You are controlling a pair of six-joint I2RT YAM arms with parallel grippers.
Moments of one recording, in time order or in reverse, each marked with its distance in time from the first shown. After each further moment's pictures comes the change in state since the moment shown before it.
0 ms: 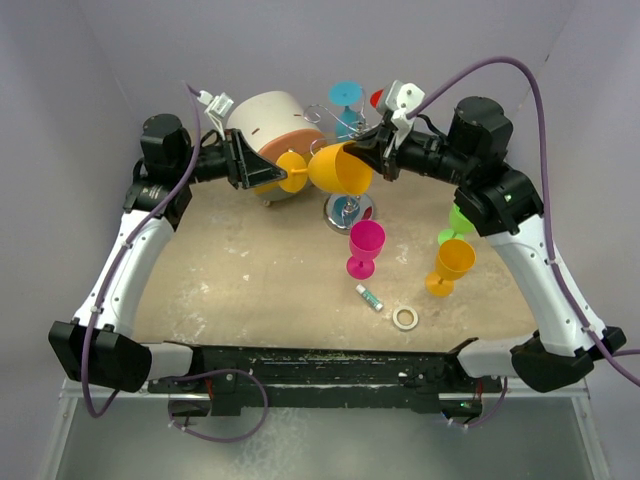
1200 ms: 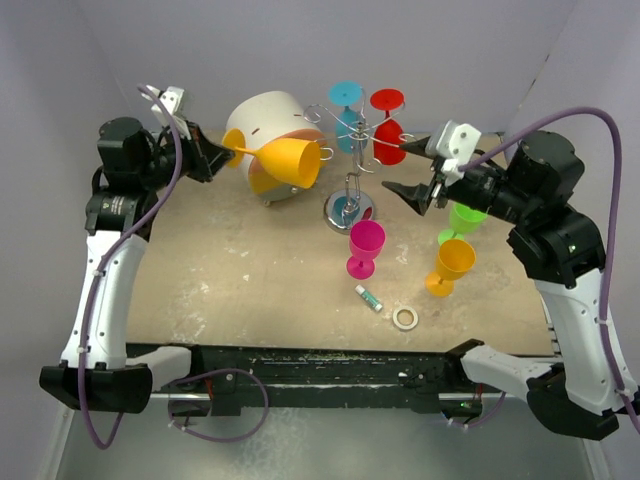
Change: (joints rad) left arm 0.137 -0.122 0.059 -0.244 -0.375 0.365; right arm -0.081 -0.224 -0.039 -0.214 -0.032 -0.225
